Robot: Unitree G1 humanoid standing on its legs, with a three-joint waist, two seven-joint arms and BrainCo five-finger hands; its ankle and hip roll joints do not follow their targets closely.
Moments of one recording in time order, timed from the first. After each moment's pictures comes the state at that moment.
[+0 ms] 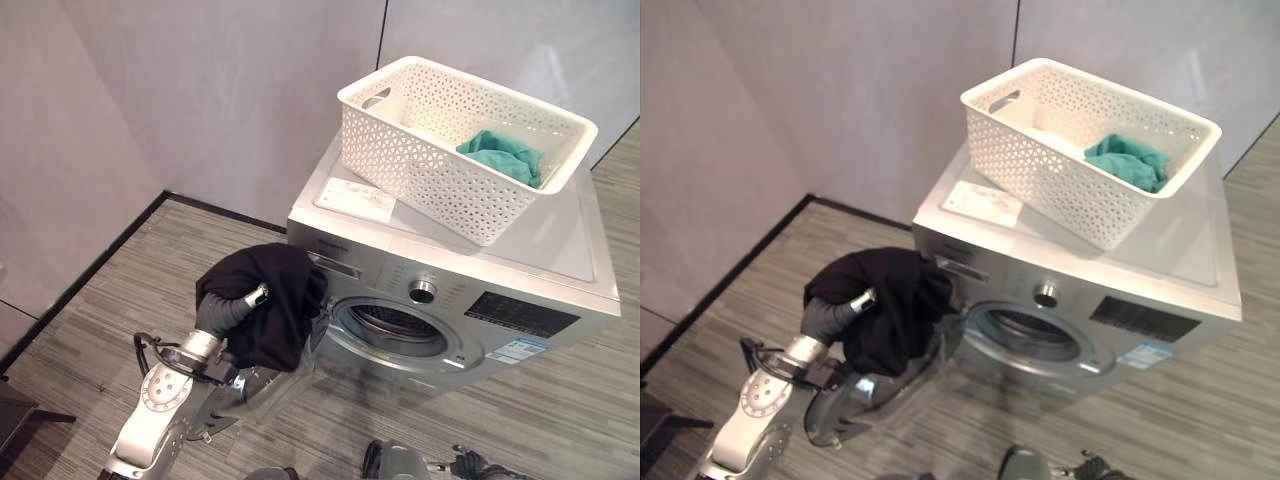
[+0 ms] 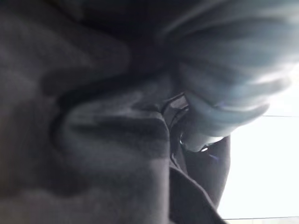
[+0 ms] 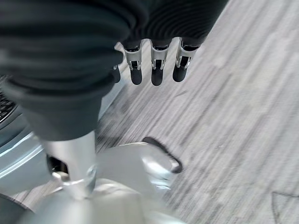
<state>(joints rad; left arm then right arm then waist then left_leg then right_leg) 0.09 0.43 -0.18 -0.25 -0.50 -0.17 -0.13 -0.04 -0.31 0.21 1.17 -0.01 0.05 -0.03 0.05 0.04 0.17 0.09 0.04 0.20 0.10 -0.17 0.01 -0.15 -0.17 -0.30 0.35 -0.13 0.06</state>
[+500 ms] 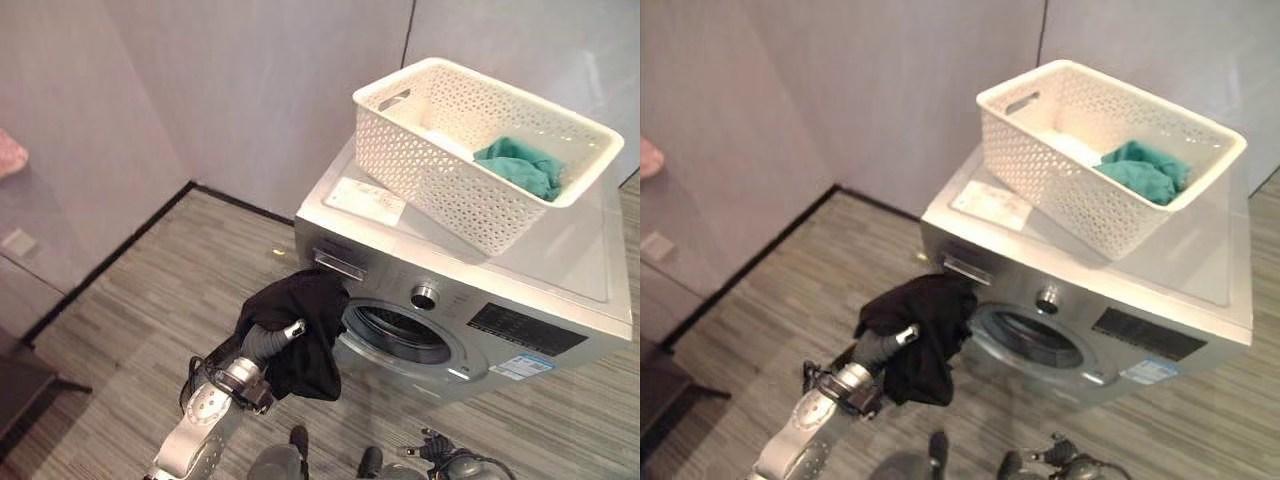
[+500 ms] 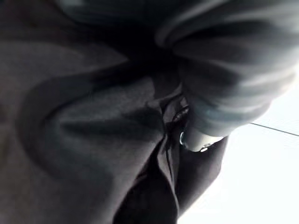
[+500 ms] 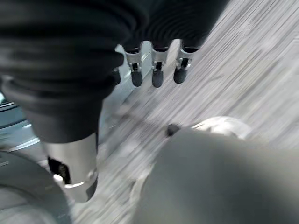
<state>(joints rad) 0.13 0.45 -0.41 -0.06 -0.59 -0.11 -0.17 -0.06 -0.22 0.24 1.25 0.05 0.01 -0.02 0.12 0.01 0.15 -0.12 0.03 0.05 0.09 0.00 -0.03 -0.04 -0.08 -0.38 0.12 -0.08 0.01</state>
